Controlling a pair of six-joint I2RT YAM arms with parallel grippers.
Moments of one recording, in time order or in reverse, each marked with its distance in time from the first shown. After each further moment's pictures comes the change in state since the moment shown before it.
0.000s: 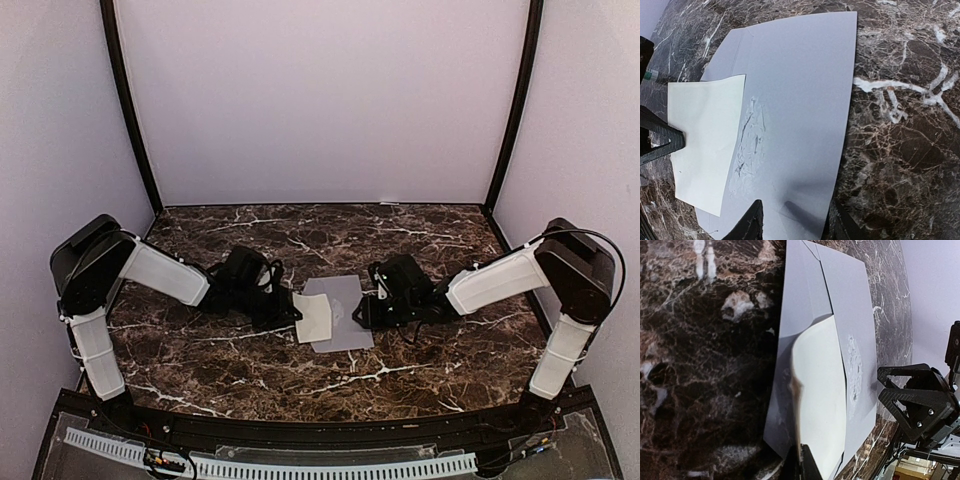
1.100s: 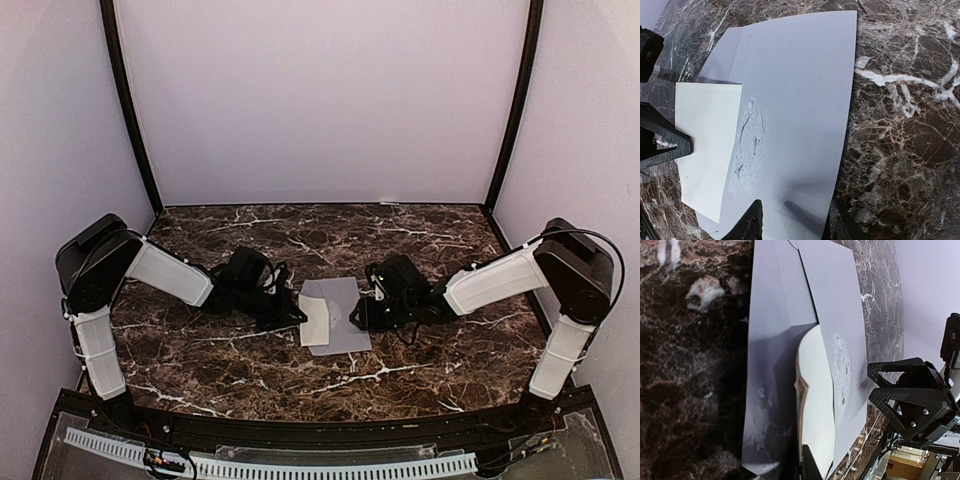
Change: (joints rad) left arm 0.000 0.031 0.011 0.032 0.081 -0.003; right arm 0.019 0.005 0.016 -0.022 -0.001 0.011
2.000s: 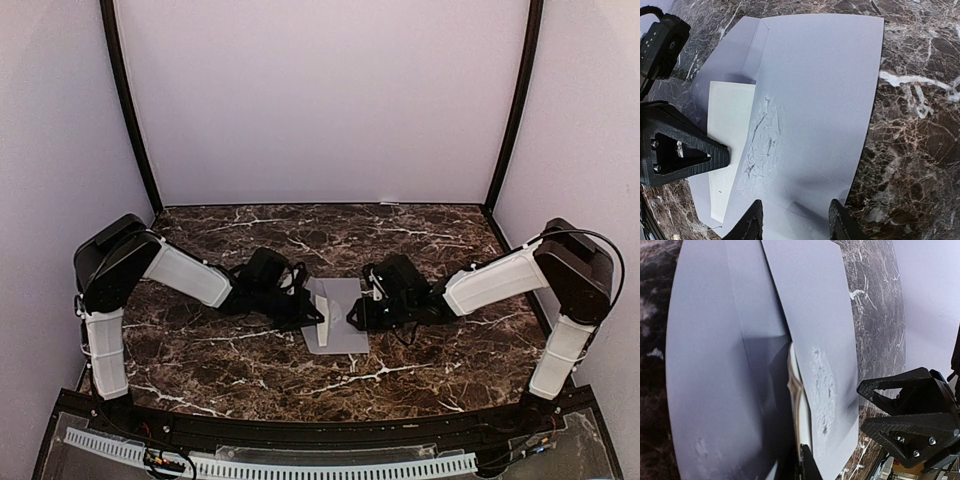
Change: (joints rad) left arm -0.069 0.095 0.114 0.015 -0.041 -0.016; right arm 0.006 0.000 0.003 0.014 -0.021 0.001
